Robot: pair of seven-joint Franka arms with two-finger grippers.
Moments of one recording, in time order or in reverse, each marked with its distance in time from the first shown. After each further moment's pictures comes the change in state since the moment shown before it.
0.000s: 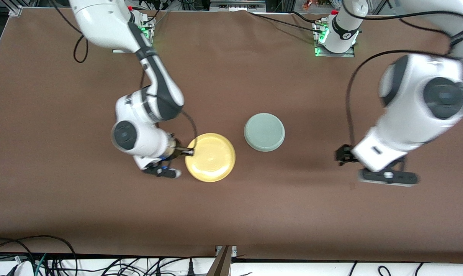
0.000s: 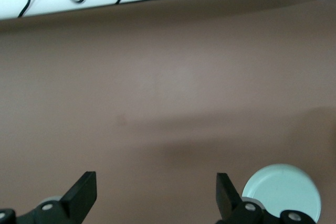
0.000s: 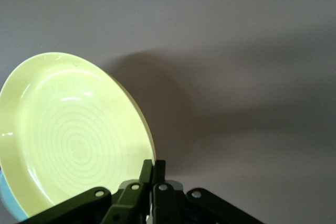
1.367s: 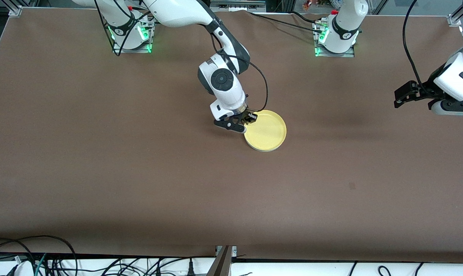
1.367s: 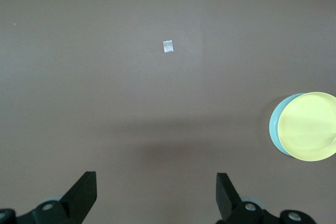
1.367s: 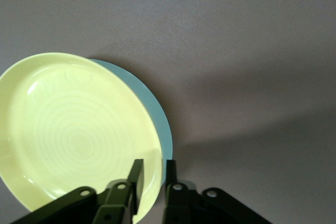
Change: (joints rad) left arm 0.102 -0.482 0.075 -0.517 -0.065 -0.005 0.120; right arm 0.375 0.043 -0.009 -0.186 0.000 0.395 0.417
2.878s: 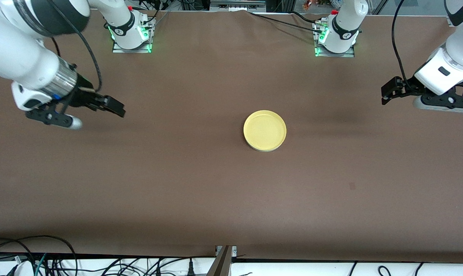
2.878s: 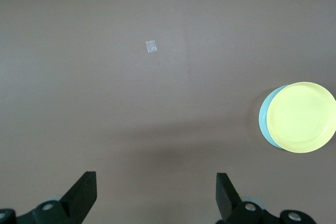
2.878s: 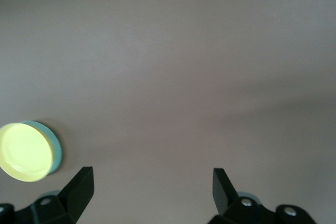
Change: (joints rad) left arm -0.003 -0.034 -0.068 -0.046 -0.001 0.018 0.000; right arm -0.120 -0.617 -0.532 -0.027 -0.182 -0.771 -0.574
